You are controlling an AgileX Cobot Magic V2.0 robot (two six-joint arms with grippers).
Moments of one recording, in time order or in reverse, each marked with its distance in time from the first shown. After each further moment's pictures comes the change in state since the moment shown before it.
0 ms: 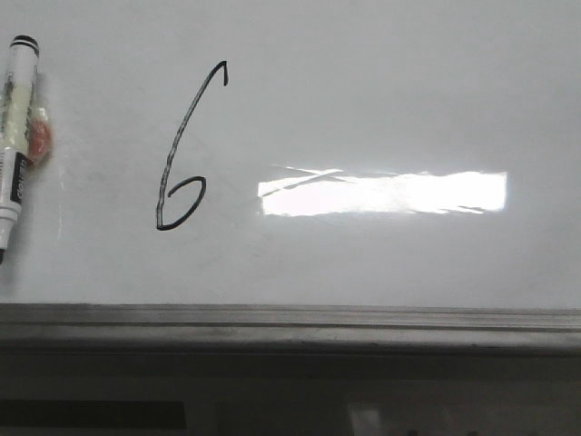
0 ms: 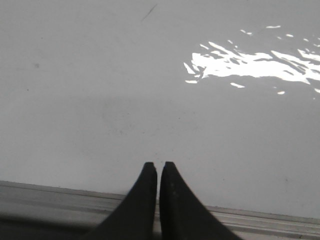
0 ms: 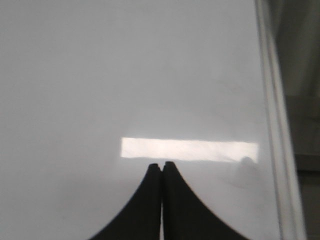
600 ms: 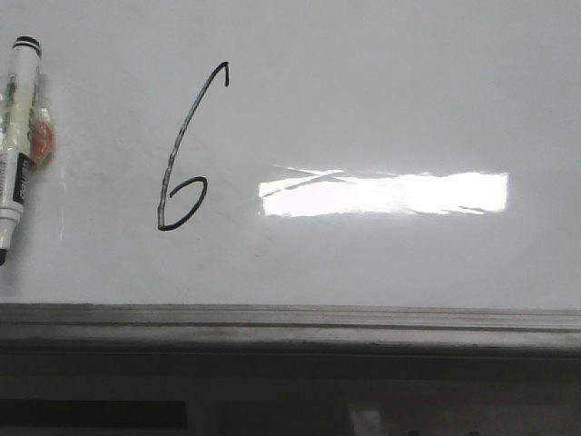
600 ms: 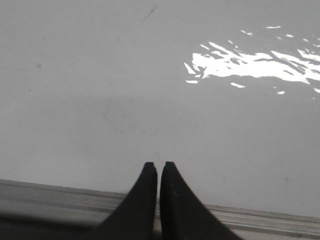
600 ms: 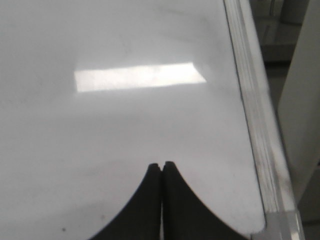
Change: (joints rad) left arm 0.000 0.000 0.000 0.000 0.000 0.000; right arm -0.135 -0.043 0.152 0.043 0.183 0.006
